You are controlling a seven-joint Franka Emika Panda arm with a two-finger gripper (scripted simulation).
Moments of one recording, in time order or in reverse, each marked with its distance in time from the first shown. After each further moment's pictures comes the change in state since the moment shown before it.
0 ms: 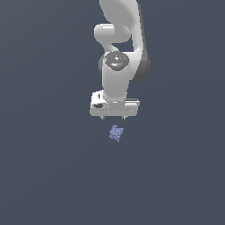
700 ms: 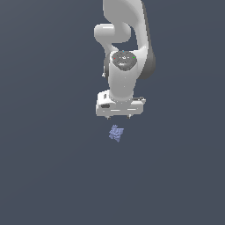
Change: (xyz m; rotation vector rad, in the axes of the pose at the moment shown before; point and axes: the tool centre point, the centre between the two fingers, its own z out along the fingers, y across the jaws) arm -0.003 -0.026 -0.002 0.021 -0.019 -0.043
